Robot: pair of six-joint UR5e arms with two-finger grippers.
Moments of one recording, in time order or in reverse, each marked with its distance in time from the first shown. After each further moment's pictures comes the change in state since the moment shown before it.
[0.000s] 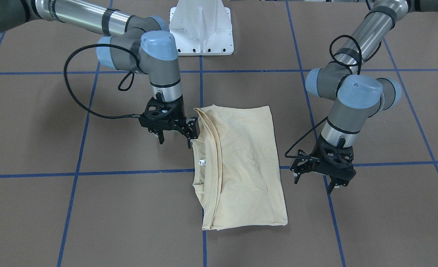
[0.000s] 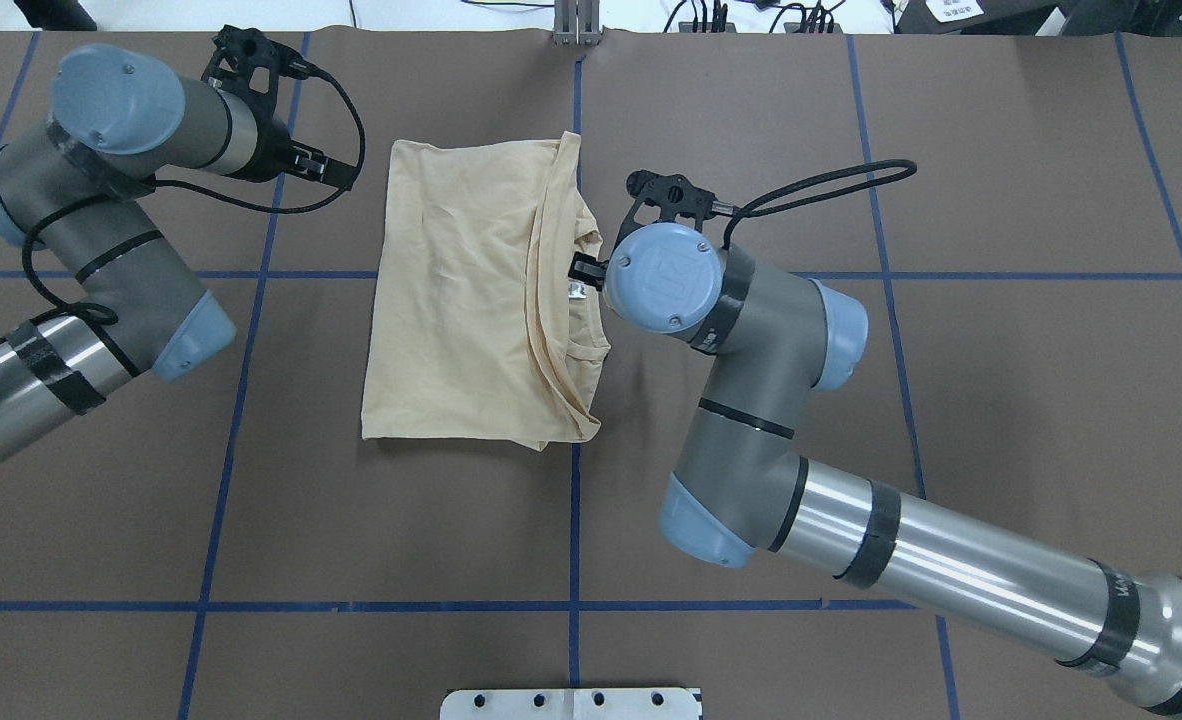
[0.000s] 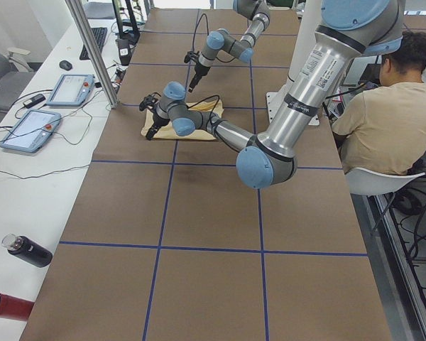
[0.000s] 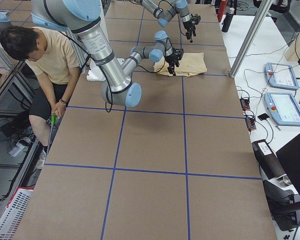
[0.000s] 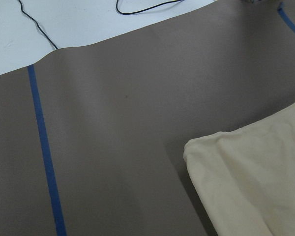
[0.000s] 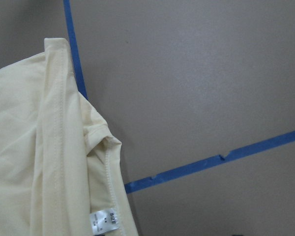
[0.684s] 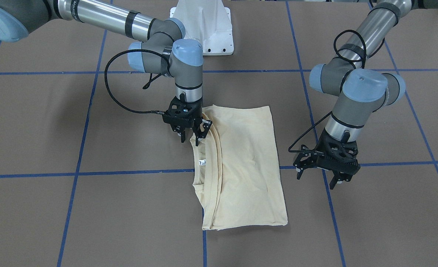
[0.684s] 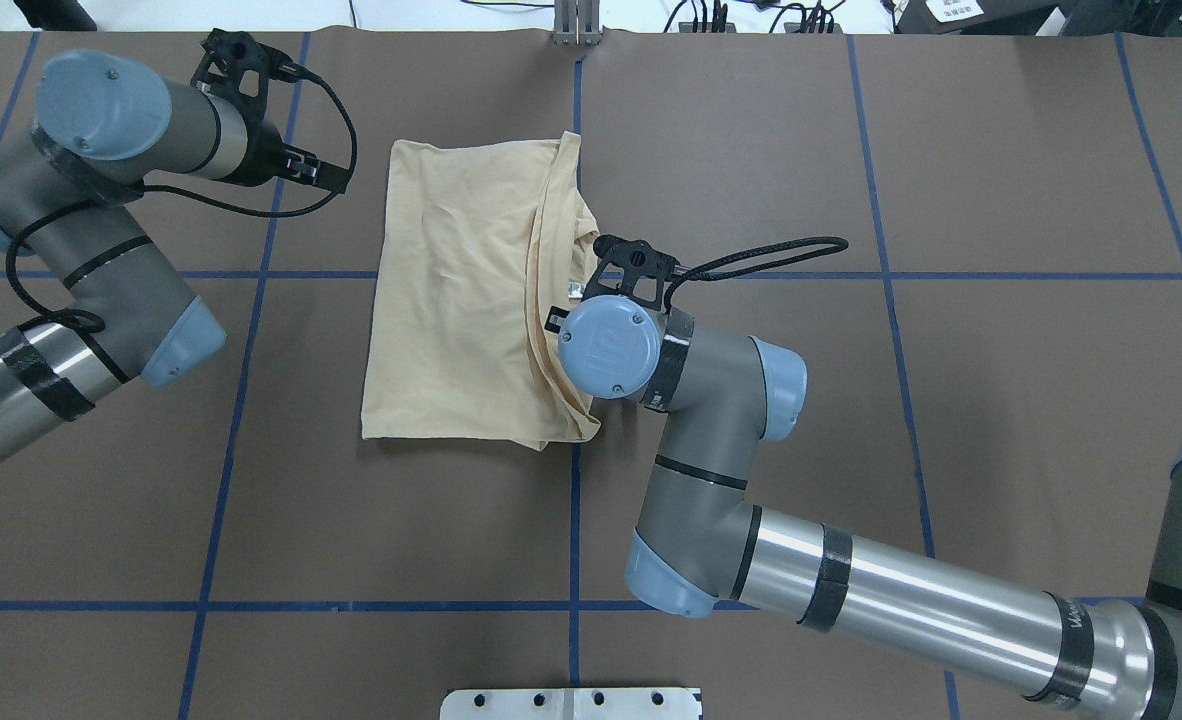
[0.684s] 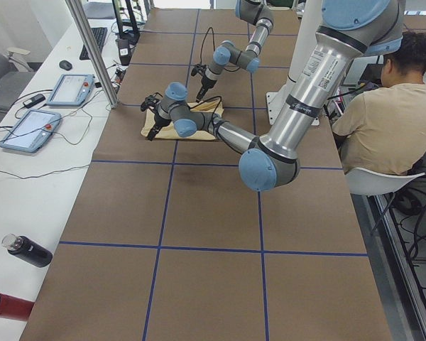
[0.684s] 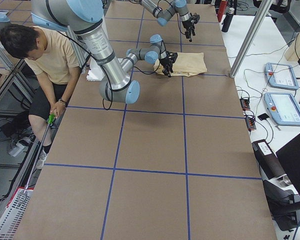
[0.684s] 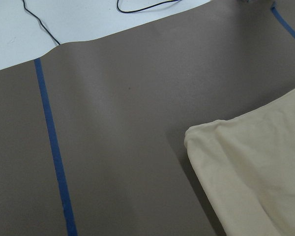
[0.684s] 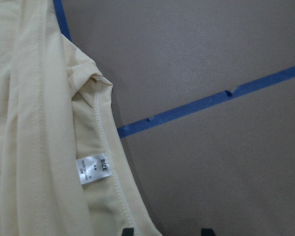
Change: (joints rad) left arm -0.001 0.012 -0.015 -0.003 -0.001 -0.009; right arm -0.070 0.010 -0.056 -0.005 -0.044 0.052
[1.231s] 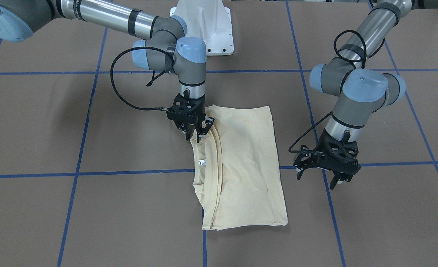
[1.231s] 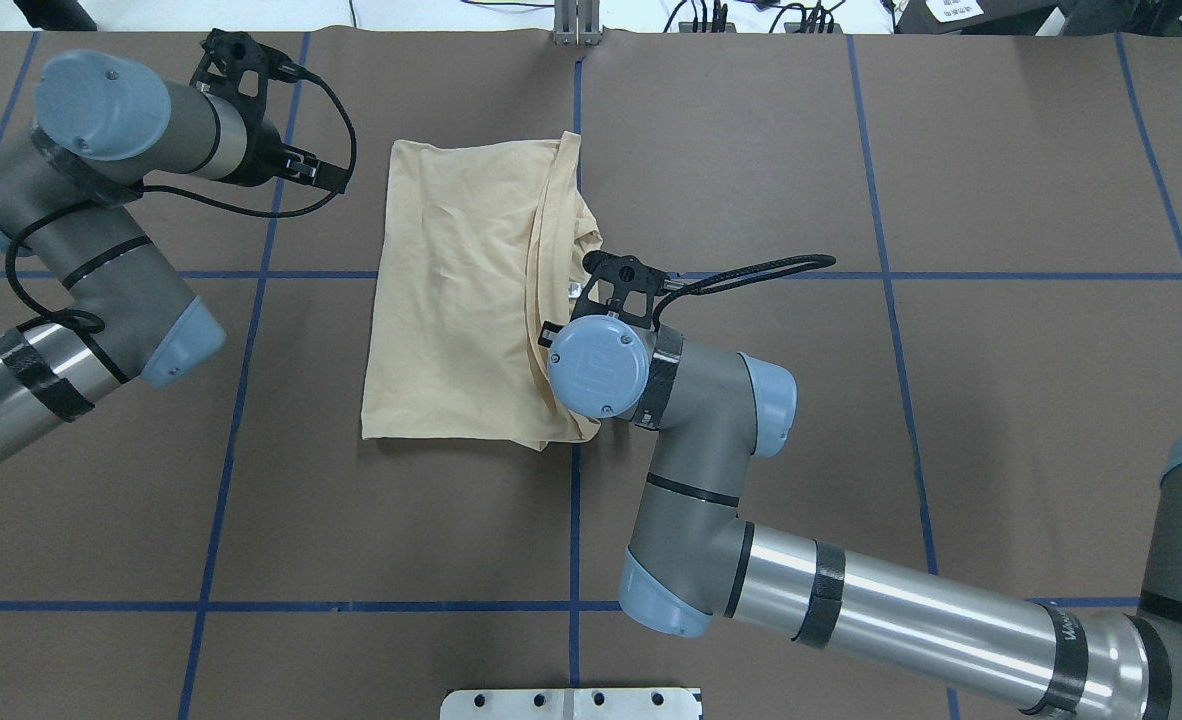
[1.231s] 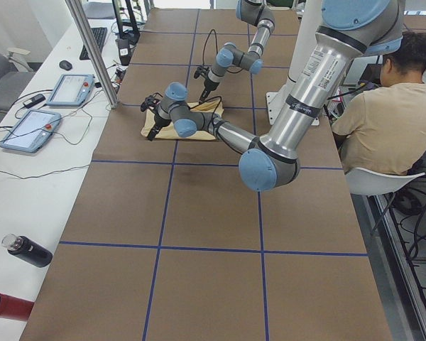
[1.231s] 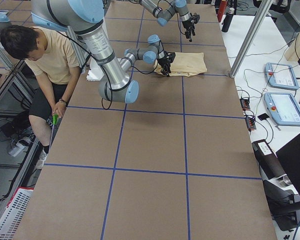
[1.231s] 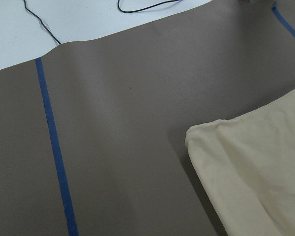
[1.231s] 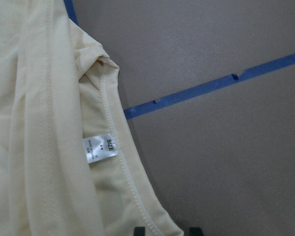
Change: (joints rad) left arm 0.000 0.001 0.000 0.000 0.001 0.000; right arm -0.021 0.004 -0.002 -0.001 -0.018 0.000
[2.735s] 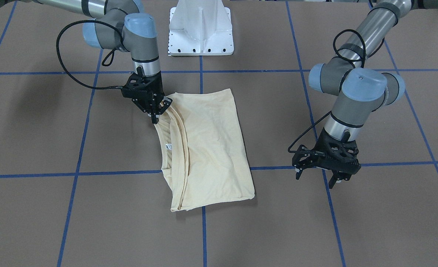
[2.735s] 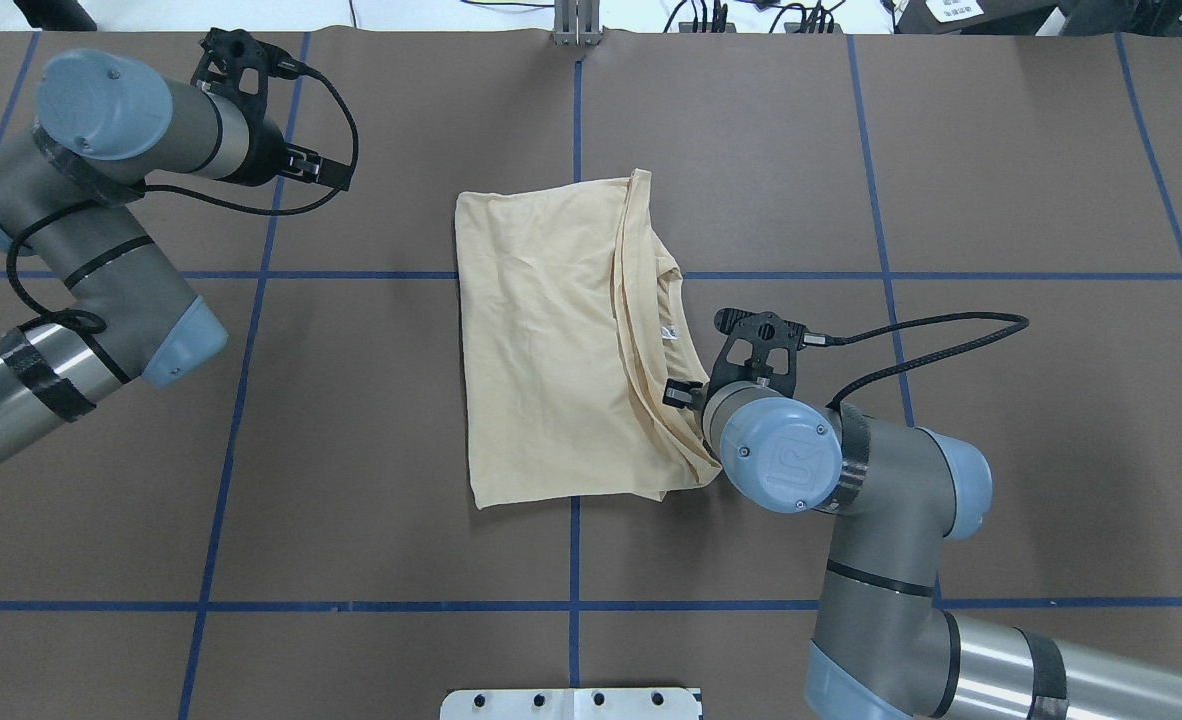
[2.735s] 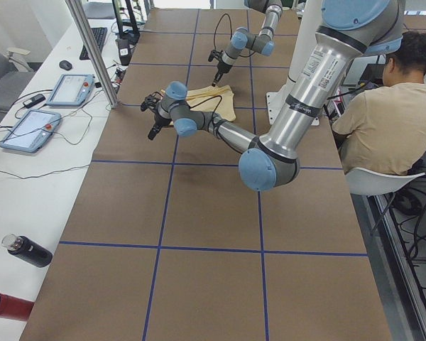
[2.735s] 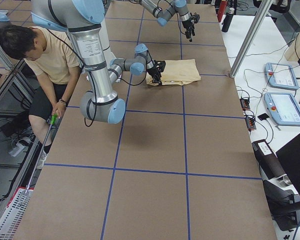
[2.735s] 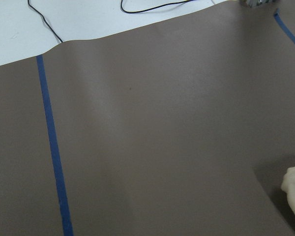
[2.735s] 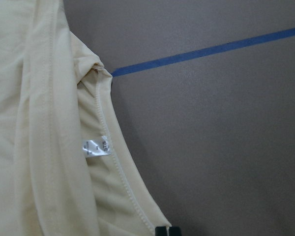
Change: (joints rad) left arm 0.002 -0.002 -0.004 0.000 -0.001 -0.041; right arm -0.058 -0.358 0.370 0.006 -0.073 -0.060
